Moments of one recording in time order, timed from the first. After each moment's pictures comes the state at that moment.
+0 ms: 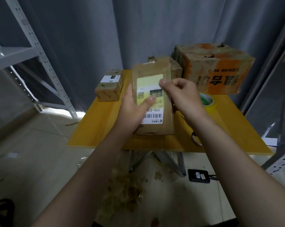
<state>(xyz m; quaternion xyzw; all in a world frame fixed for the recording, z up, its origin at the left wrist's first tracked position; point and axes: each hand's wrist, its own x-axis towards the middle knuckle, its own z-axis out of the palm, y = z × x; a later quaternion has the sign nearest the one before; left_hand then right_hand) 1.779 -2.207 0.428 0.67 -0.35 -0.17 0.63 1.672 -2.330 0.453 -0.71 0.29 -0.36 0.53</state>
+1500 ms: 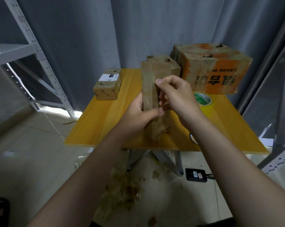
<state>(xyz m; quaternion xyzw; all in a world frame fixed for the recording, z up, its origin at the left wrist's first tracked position) 1.771 -2.207 0.417 0.60 -0.43 -0.28 0.61 1.671 -2.312 0.461 -0.69 0.23 -0.36 0.58</state>
